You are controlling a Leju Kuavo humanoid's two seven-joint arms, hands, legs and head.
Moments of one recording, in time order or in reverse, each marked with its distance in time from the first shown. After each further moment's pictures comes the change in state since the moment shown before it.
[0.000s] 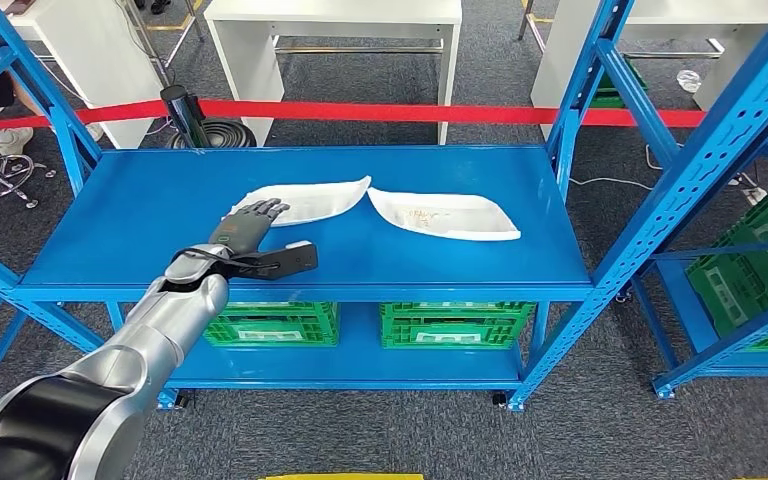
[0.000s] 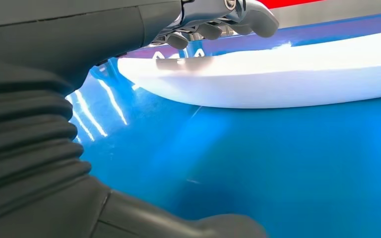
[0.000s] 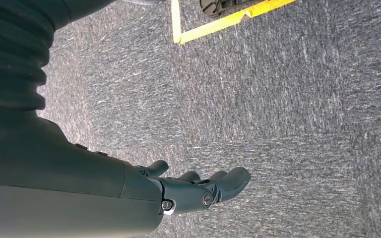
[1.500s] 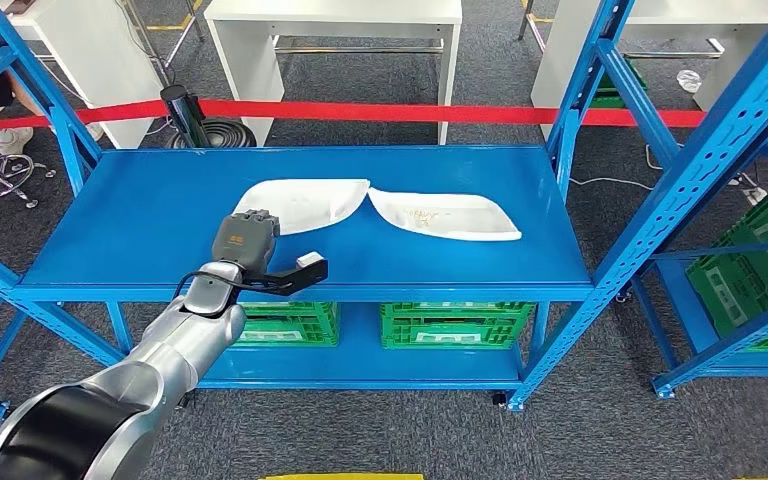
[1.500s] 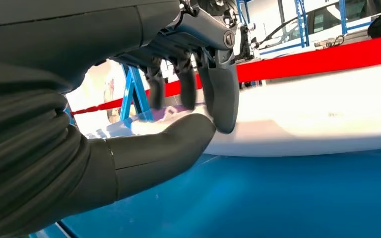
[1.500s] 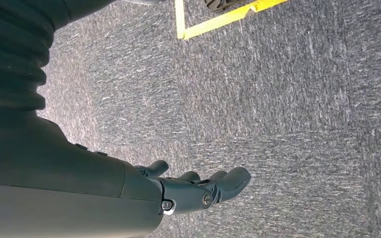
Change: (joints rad) left arm 0.041 -0.041 -0.085 0.071 -0.170 0.401 0.218; right arm 0.001 0.000 0.002 0.000 0.015 -0.013 0.017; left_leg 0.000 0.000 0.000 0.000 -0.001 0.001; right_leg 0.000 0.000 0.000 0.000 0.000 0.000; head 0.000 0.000
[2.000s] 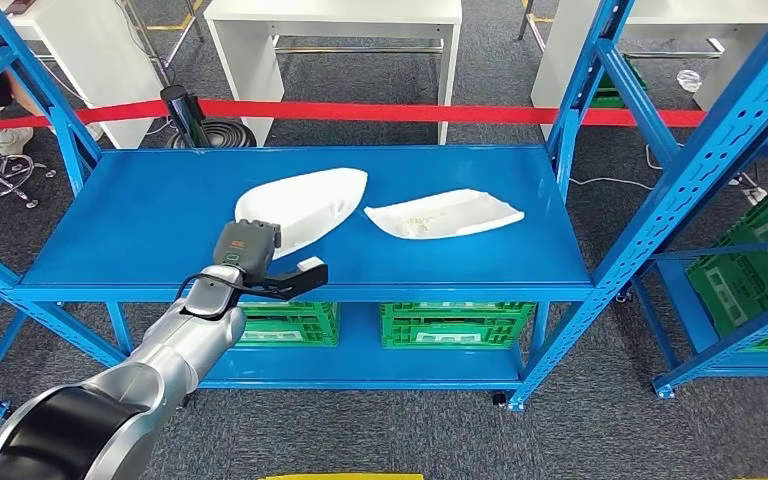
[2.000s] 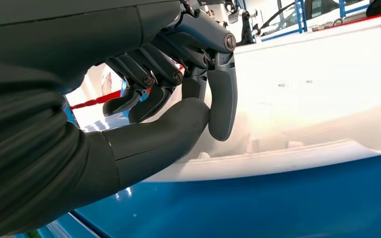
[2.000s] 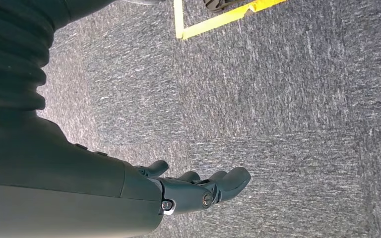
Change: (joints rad) left arm 0.001 -0.002 0.000 0.015 0.012 -0.038 -0.008; right arm 0.000 0.000 0.000 0.000 -0.001 -0.001 -0.007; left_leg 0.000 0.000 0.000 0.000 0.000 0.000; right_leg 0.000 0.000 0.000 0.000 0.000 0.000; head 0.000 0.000
